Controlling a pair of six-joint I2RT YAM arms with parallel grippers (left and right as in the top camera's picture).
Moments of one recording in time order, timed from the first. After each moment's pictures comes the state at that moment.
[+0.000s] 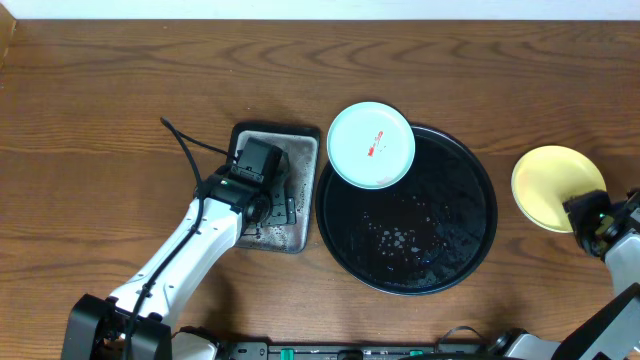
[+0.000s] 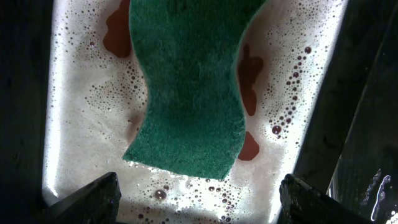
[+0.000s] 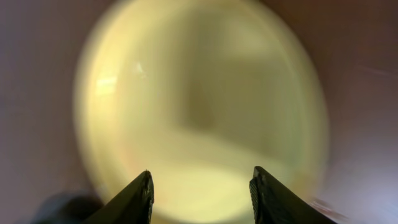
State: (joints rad) left arm -0.36 1.44 0.87 -0.73 -0.01 -0.45; right arm -0.69 1.47 0.71 -0.26 -0.30 0.54
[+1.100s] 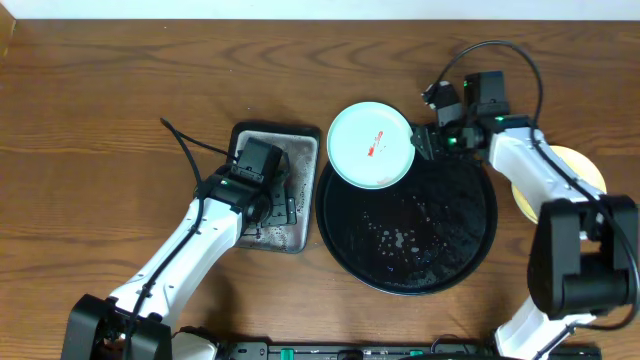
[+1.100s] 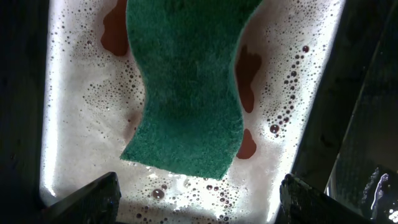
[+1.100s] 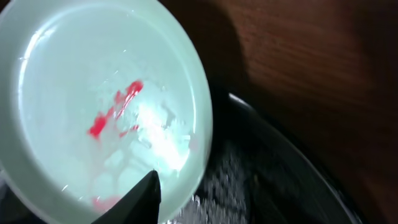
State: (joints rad) left arm -0.36 1.44 0.87 -0.73 -0.01 -0.45; right arm 0.11 1.87 1.21 -0.42 -0.37 -0.15
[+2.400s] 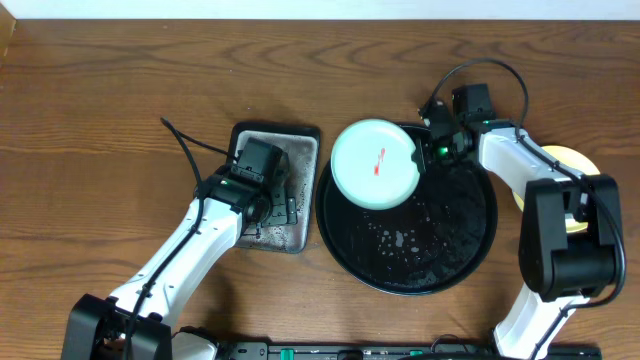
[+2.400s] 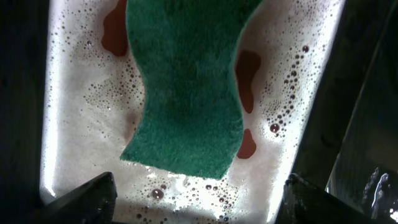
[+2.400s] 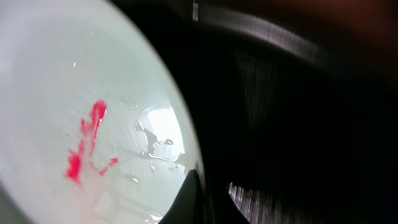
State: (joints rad) left arm -0.36 1.44 0.87 -0.73 -0.01 -0.45; right arm 0.12 1.95 1.19 -0.50 -0.39 -0.03
